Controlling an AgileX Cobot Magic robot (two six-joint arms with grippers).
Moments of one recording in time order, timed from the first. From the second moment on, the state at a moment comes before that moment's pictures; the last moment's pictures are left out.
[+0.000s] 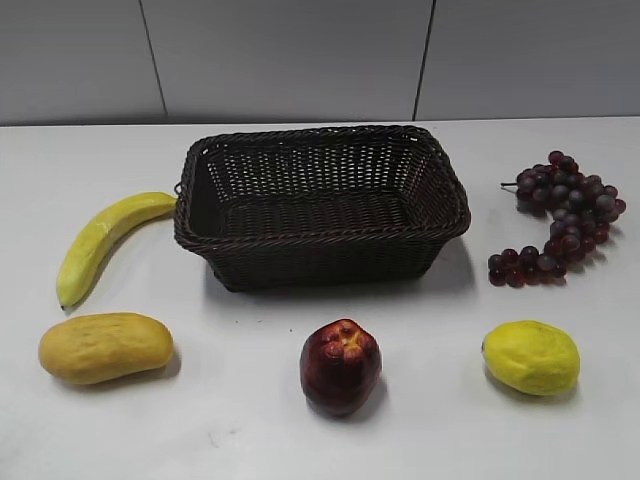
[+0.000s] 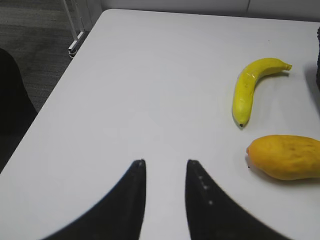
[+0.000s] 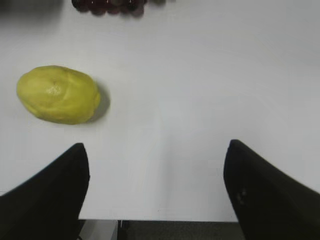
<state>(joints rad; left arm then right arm) -0.02 0.00 -0.48 0.10 1.08 -0.02 0.07 1.02 -0.81 0.01 0.90 -0.03</state>
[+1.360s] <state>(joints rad) -0.02 0.00 -0.48 0.10 1.08 -0.02 0.04 2.07 -1.53 -0.07 0.86 -0.03</state>
